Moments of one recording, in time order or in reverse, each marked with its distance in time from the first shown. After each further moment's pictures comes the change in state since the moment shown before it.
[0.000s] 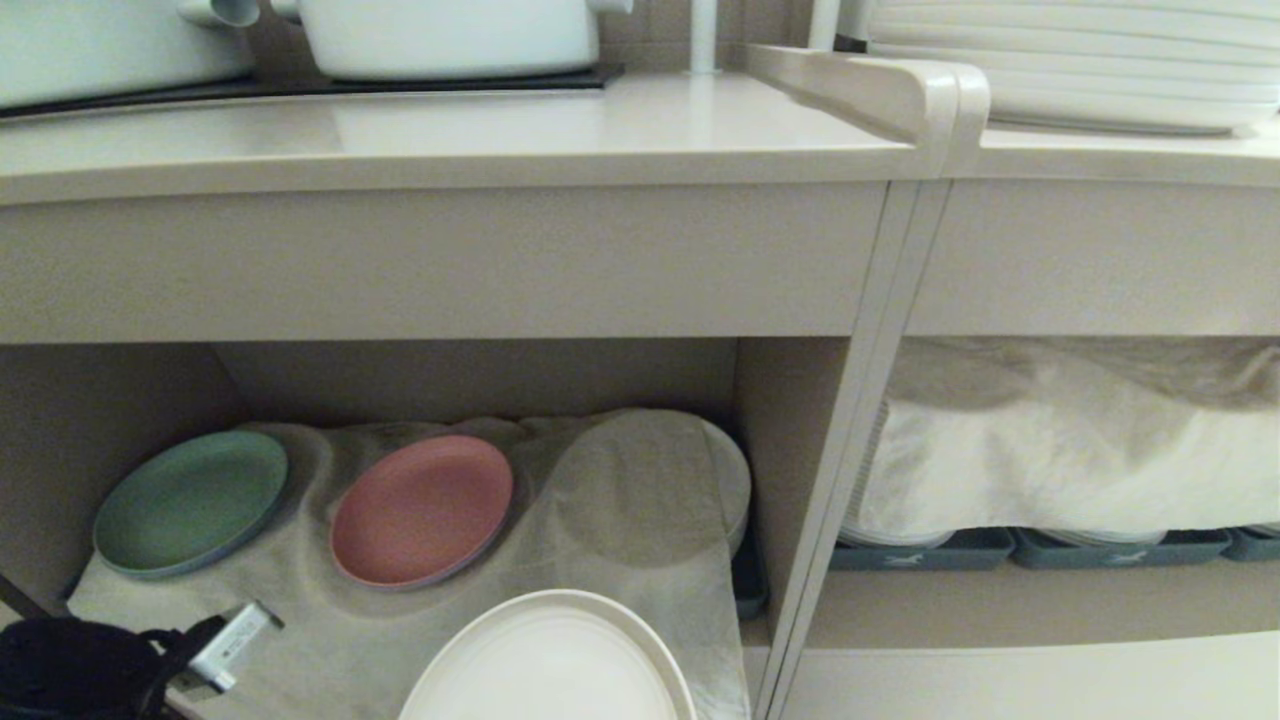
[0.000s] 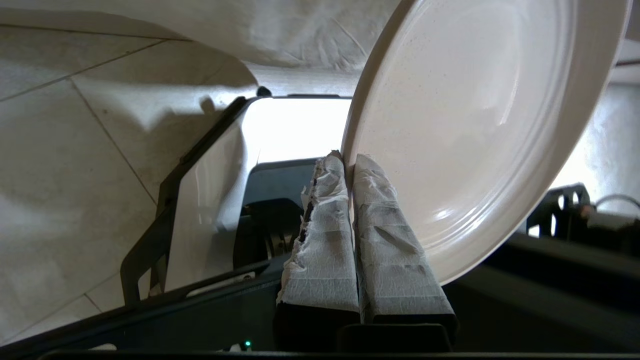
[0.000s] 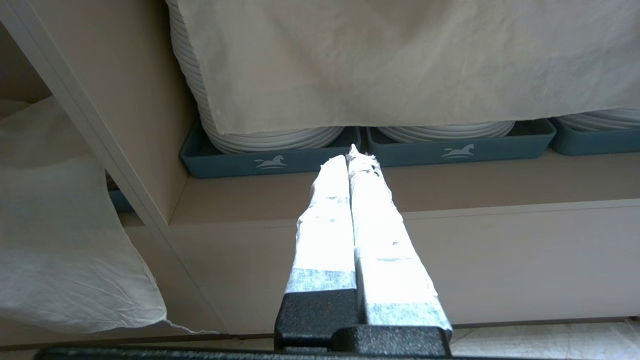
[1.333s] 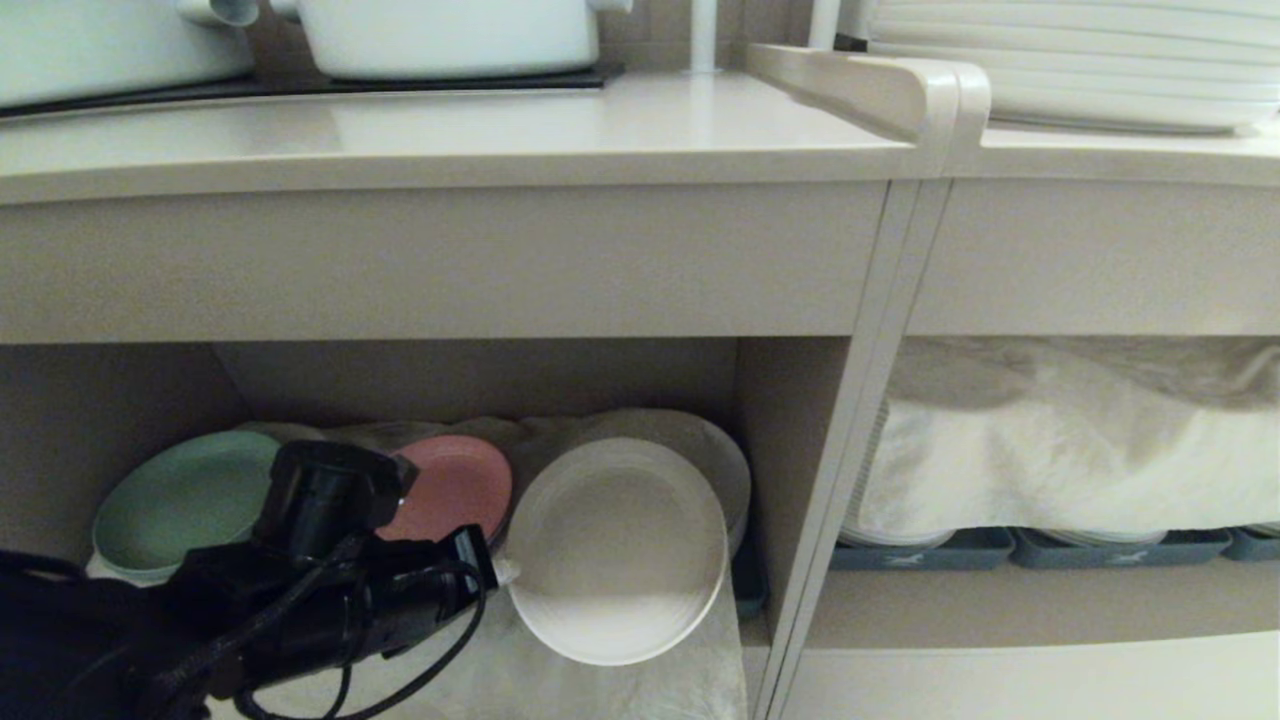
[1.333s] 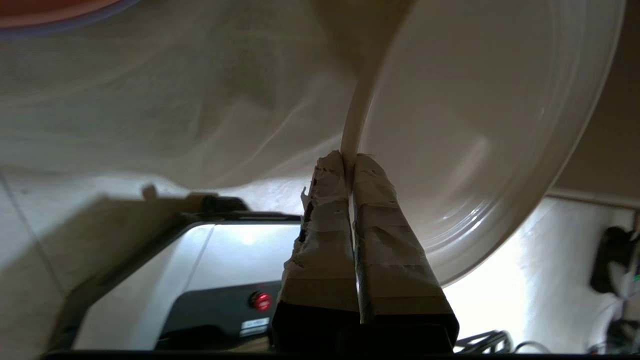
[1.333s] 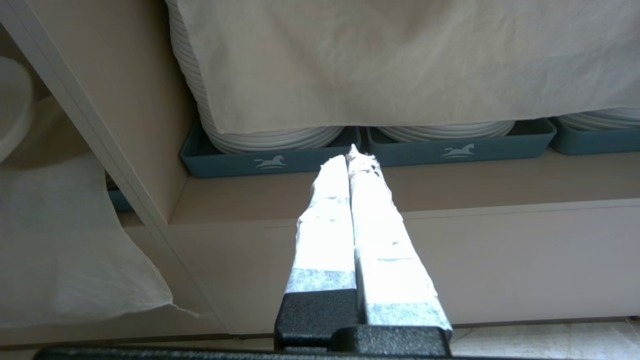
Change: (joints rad) left arm 0.108 0.549 -0.237 -0.412 0.008 -0.150; right arm 0.000 0.000 0.000 0.000 0.000 0.000
